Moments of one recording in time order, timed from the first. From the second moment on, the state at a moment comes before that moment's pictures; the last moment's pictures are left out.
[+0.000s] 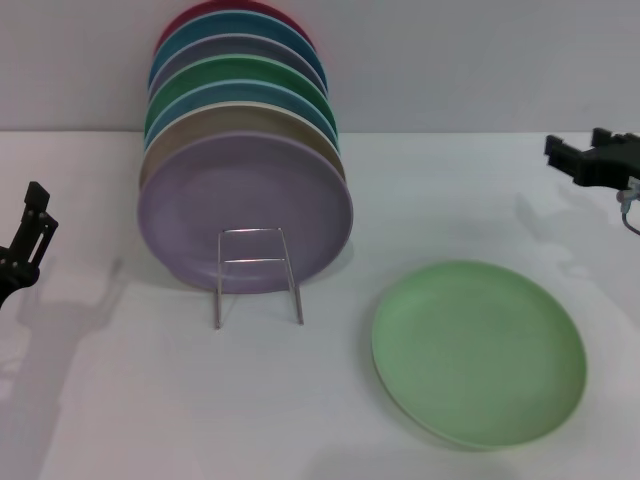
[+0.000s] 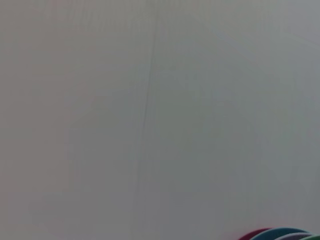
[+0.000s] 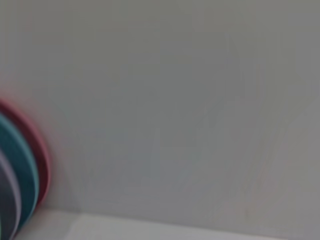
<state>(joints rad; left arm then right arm) -0.25 -2.08 -0.70 -0.27 2.20 1.48 -0.15 0.18 2.07 1.71 1.27 -2.02 0.44 -0.89</state>
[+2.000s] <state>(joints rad) -0.26 -2.08 -0.70 -0.31 2.20 1.48 -0.15 0.53 2.07 1.97 1.26 -2.73 1.47 -0.37</state>
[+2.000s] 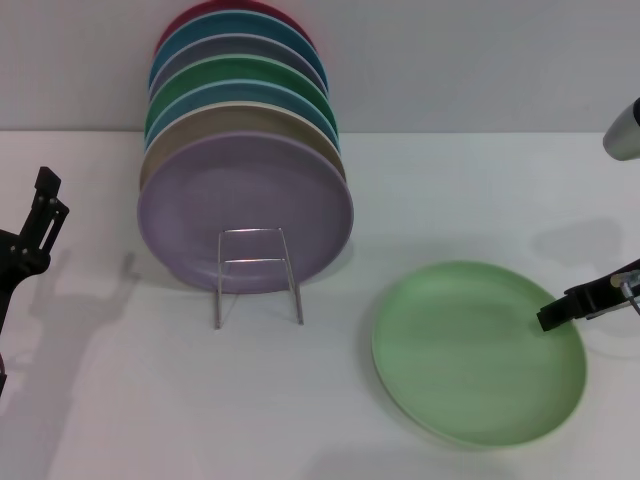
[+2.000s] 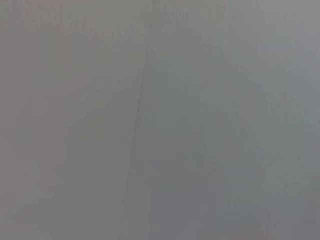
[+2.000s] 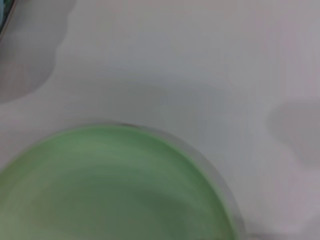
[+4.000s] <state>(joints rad) -0.26 -2.07 -0.70 -0.31 2.20 1.49 -0.15 0.54 2.07 1.96 1.21 -2.74 1.41 -0.41</state>
